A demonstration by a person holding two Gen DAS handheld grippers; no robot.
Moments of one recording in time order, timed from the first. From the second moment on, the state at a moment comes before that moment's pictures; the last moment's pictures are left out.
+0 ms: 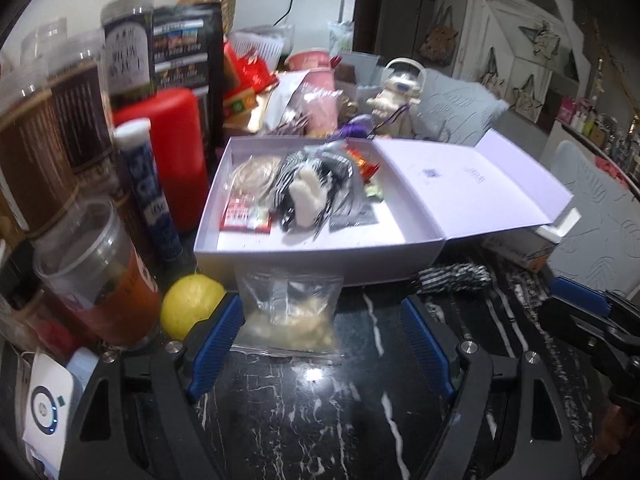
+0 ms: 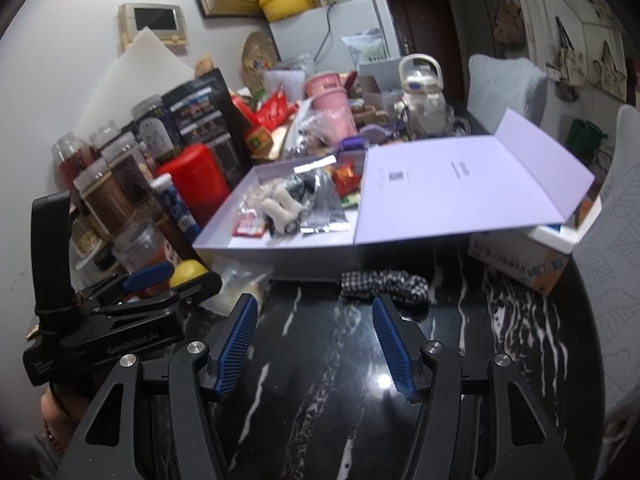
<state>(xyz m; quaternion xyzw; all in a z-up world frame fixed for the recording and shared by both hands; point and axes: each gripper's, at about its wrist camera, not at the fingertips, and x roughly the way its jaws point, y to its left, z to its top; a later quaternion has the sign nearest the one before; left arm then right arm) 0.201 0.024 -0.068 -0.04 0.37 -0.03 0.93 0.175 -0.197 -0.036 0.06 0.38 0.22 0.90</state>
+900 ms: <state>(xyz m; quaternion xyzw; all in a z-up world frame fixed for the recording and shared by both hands) 0.262 0.015 -0.133 -0.01 0.46 -0.01 0.89 0.276 -0.207 -0.113 -0.03 0.46 0.22 0.86</state>
